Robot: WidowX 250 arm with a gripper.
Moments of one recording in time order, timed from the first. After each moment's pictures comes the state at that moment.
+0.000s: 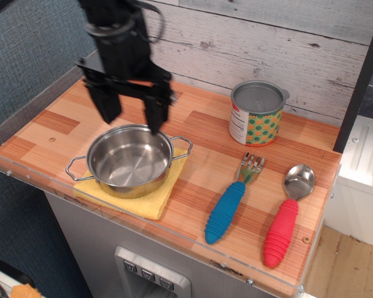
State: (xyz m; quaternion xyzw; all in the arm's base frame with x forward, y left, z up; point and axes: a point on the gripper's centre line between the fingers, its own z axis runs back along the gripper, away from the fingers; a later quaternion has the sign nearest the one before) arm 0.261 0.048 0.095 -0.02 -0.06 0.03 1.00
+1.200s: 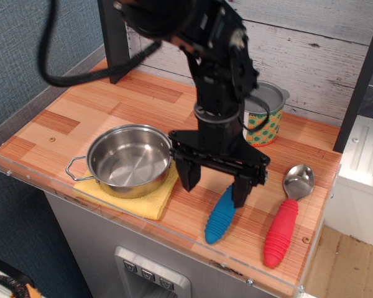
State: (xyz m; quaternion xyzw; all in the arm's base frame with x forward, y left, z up) arm 0.266 -0.044 0.032 -0.02 -0.03 0.02 1.00
